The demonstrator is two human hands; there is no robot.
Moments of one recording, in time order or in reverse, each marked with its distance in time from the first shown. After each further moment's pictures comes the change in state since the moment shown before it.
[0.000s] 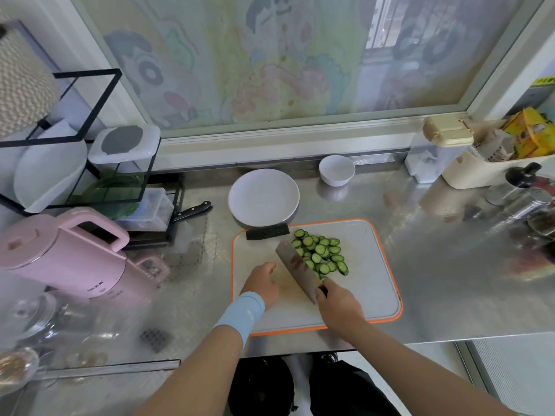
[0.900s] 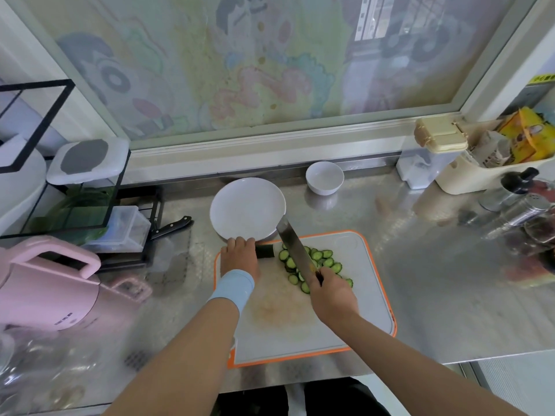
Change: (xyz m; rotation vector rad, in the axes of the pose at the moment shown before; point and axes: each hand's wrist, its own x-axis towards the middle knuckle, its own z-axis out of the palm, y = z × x) left_hand 0.083 0.048 -0.037 0.775 0.260 0.095; right_hand 0.044 -0.020 -0.043 0.135 0.137 0.081
